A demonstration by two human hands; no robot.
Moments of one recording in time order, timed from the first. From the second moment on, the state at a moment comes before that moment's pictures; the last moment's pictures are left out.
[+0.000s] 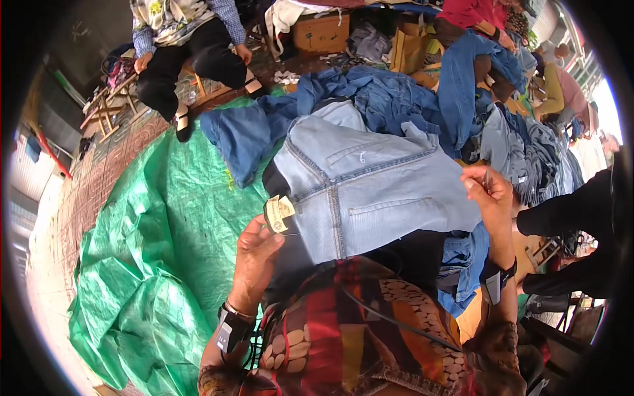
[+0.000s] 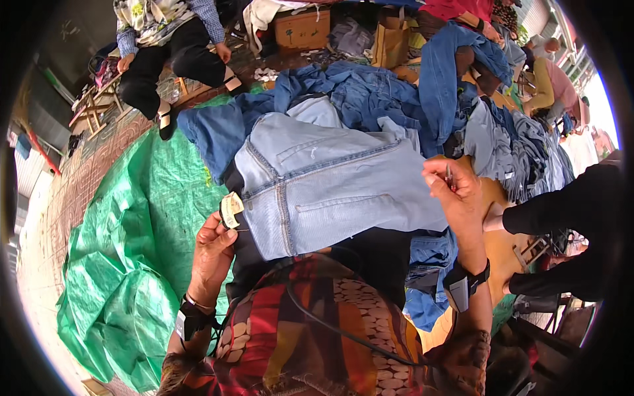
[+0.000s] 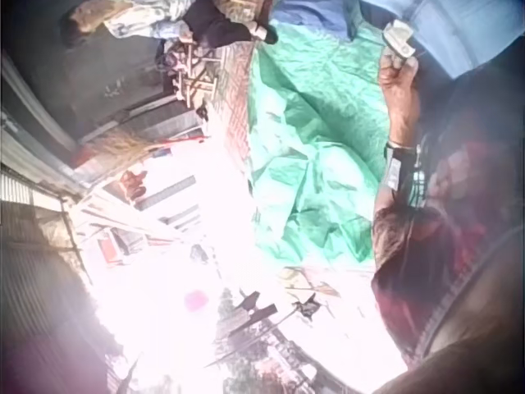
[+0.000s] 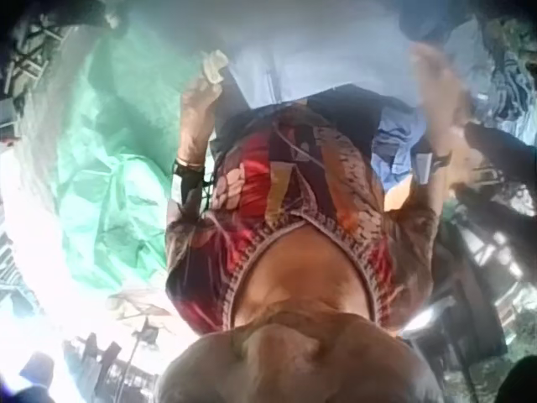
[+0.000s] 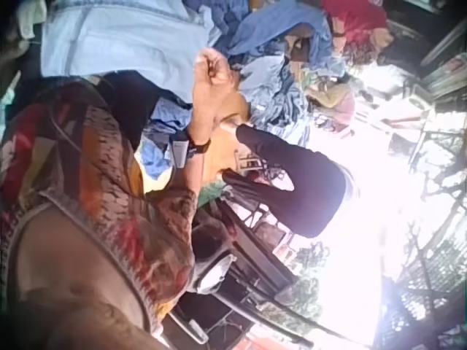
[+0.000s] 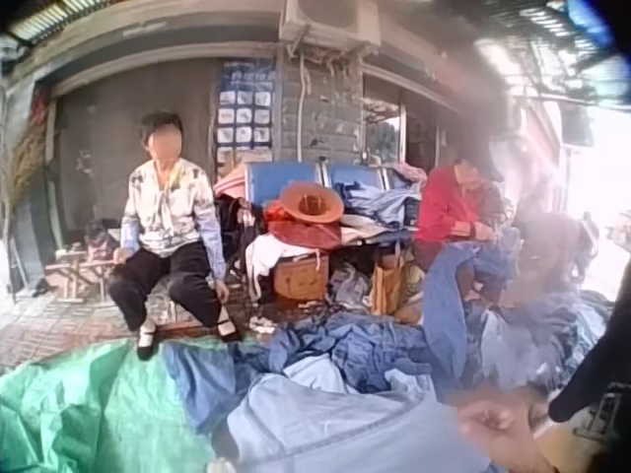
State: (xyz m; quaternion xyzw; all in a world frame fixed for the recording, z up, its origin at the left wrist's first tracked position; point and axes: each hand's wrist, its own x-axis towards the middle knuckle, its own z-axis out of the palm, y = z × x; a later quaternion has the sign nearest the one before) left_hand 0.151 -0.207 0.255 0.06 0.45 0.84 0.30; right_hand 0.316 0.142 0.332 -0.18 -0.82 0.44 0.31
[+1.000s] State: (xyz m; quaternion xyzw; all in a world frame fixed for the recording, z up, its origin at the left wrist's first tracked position) left_hand 0.181 -0.201 0.282 0.21 0.69 0.69 0.10; right_hand 0.192 -0.048 0.268 0.28 -0.88 0.25 0.28
